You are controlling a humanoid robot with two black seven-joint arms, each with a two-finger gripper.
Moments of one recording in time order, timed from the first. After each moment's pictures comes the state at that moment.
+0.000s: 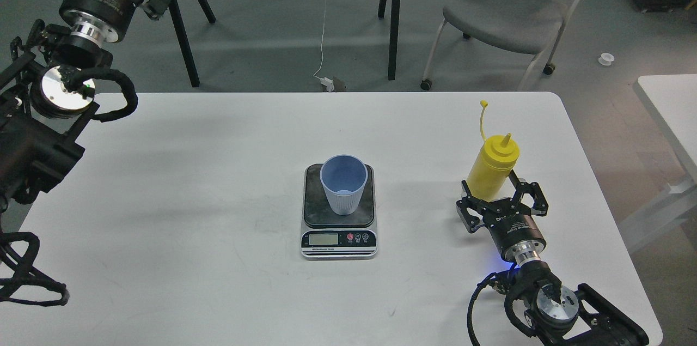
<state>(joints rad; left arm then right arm) -0.93 0.43 -0.83 -0.65 -0.17 -0.43 -0.29 0.17 -0.07 1.06 0.82 0.29 0.49 0.20</state>
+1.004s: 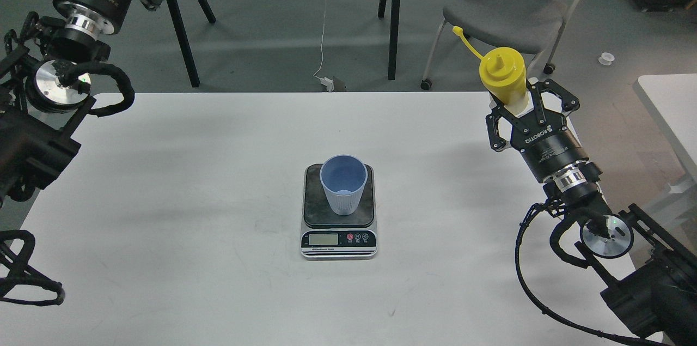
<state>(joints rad) -0.93 0.44 -0.84 -0.69 -0.17 -0.43 -0.29 0.32 -0.34 1.08 1.16 -0.20 0.48 0.22</state>
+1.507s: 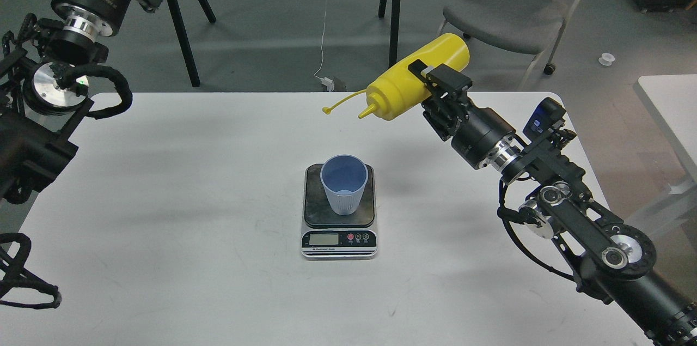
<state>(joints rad) -0.92 0.45 -0.84 -0.71 -0.17 -0.43 -0.29 0.45 -0.21 0.93 1.29 -1.20 0.11 0.22</state>
